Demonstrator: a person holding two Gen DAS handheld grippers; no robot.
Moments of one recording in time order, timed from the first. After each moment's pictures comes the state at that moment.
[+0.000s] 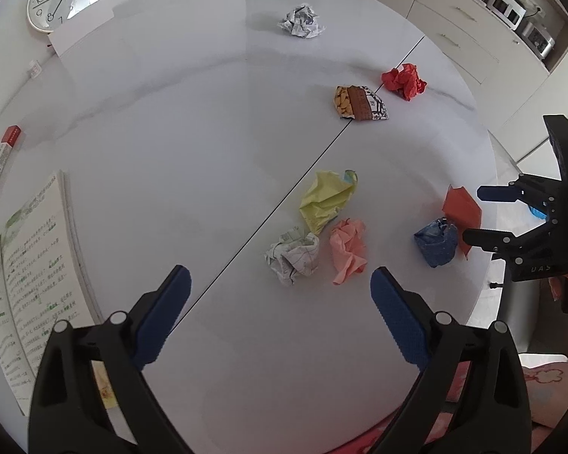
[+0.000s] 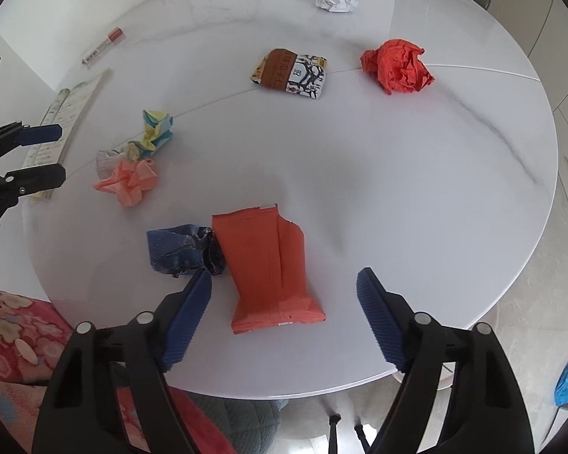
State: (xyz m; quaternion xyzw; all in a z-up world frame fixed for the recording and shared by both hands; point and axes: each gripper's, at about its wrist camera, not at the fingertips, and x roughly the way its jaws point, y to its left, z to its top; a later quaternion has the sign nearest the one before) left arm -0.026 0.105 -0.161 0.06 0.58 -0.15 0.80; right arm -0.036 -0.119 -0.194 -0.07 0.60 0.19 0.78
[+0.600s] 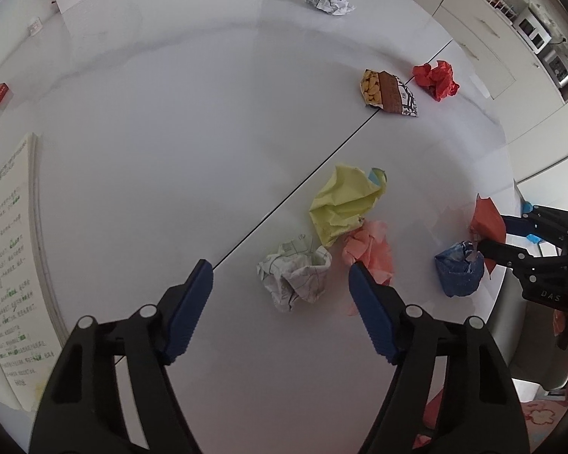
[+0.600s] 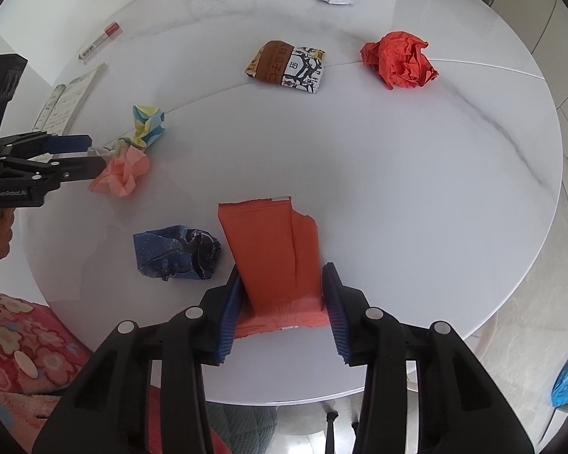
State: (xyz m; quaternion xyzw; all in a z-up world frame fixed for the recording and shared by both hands) left arm -0.004 0.103 -0.199 0.01 0.61 -0.13 0.78; right arm -0.032 -0.118 -0.201 -0.07 0.60 0.19 0.77
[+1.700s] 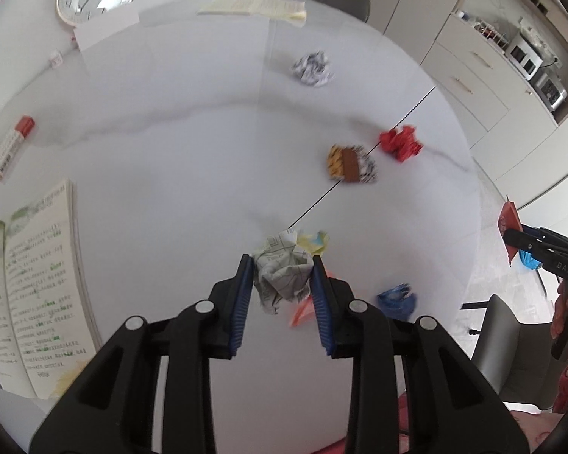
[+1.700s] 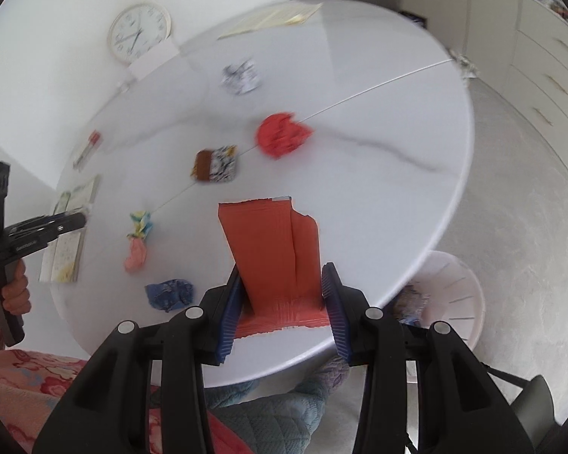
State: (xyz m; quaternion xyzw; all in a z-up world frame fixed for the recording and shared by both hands) left arm -0.010 0.096 -0.108 -0.01 0.55 -0.13 0.83; right arm -0.045 -0.235 -0.120 0.07 0.53 0.12 0.84
